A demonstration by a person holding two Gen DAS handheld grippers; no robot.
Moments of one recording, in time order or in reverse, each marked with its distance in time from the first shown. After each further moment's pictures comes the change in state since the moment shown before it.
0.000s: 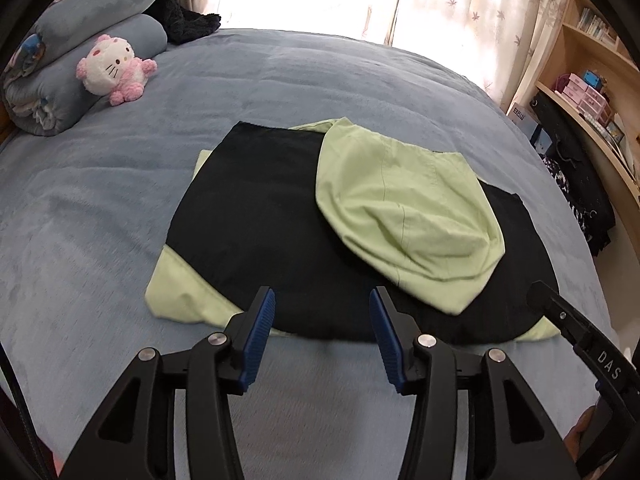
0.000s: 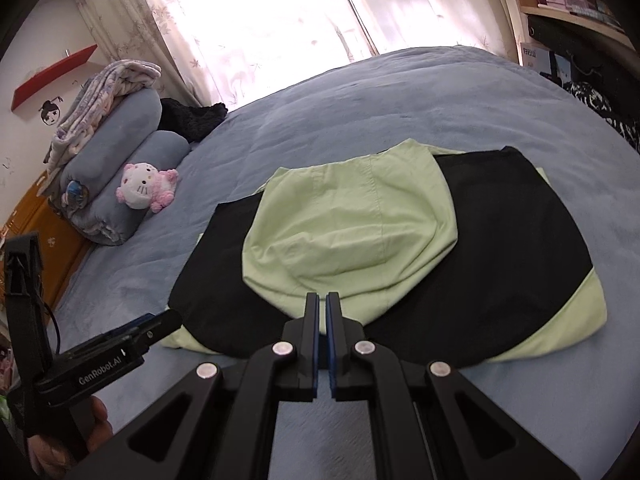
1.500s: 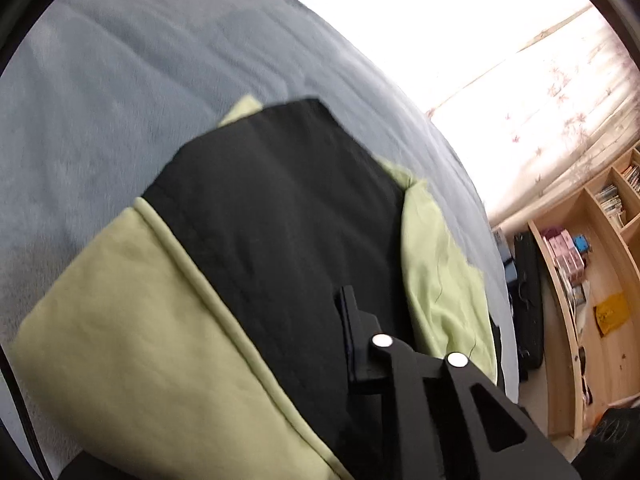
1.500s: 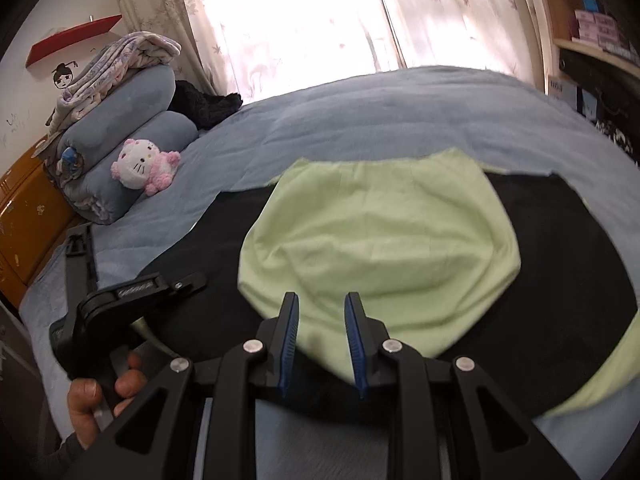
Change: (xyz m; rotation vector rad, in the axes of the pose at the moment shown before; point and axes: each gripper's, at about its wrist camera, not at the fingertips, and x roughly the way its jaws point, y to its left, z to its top) left arm 0.138 0.096 0.019 -0.490 -0.141 -0.278; right arm 0.073 0.028 0.002 -0.143 -0.061 -0.029
